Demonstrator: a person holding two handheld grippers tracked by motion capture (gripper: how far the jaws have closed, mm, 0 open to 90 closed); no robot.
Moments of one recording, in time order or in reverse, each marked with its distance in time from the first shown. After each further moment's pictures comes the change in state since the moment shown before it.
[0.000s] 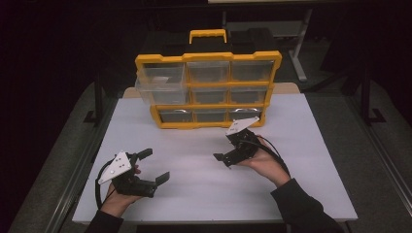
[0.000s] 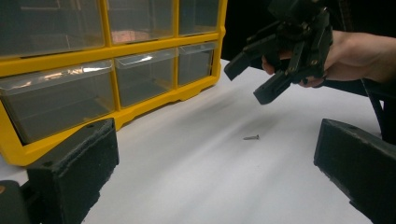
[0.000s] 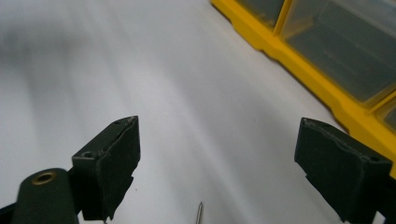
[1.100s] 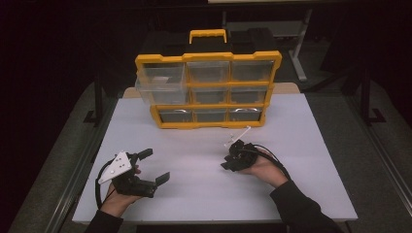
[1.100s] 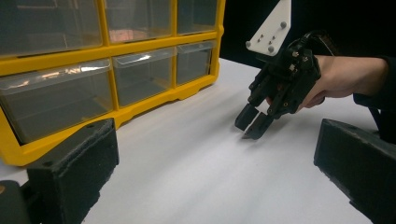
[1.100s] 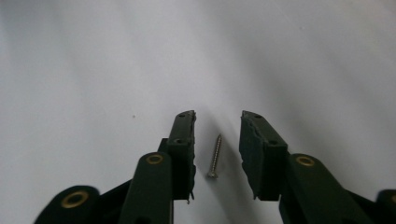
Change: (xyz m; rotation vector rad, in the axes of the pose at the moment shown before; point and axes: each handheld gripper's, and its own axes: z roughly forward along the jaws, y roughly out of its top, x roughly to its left) left arm 0.000 0.000 0.000 0.002 -0.006 -0.003; right arm -0.006 -0.033 0.030 0.229 0.078 -0.024
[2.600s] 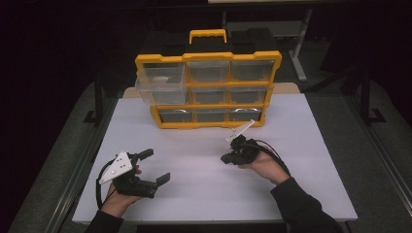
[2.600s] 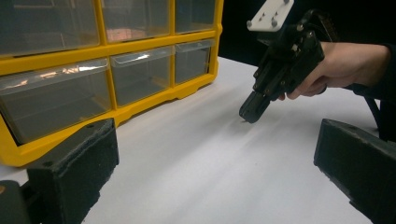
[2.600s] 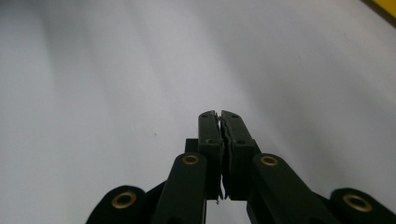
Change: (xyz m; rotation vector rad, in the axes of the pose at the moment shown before) left arm -0.001 0.000 0.001 0.011 -0.001 0.012; right arm -0.001 0.011 -0.019 -0.057 0.065 0.041
